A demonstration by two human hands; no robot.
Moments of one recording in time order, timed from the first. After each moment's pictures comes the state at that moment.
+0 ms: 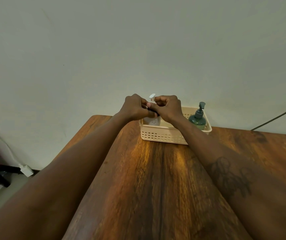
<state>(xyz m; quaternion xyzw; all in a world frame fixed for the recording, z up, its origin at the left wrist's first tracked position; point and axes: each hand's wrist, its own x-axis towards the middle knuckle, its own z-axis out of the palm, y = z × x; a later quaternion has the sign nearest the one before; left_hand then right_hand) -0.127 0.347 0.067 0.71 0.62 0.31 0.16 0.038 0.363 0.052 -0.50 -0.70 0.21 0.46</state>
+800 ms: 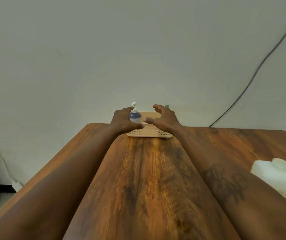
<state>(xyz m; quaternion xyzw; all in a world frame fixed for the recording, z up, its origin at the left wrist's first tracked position) -0.079 0.174 0.087 0.72 0.62 0.30 0.09 0.117 0.195 0.081 -0.53 -0.72 0.18 0.40</state>
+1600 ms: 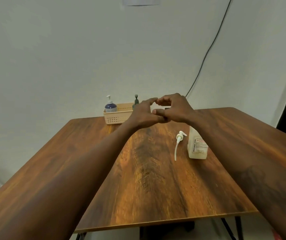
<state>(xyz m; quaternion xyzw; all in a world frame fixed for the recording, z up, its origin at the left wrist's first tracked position) 0.092 0.000 0.108 0.81 0.45 0.34 0.17 0.263 -0.019 0.122 -0.51 -0.76 0.08 0.39</state>
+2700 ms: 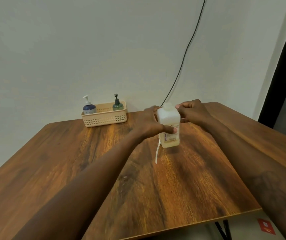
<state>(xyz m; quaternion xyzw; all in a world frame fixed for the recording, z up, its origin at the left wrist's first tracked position) 0.186 0.009 0.068 0.78 0.42 0.36 0.28 0.394 -0.010 0.080 -0.59 -0.58 0.24 0.50</state>
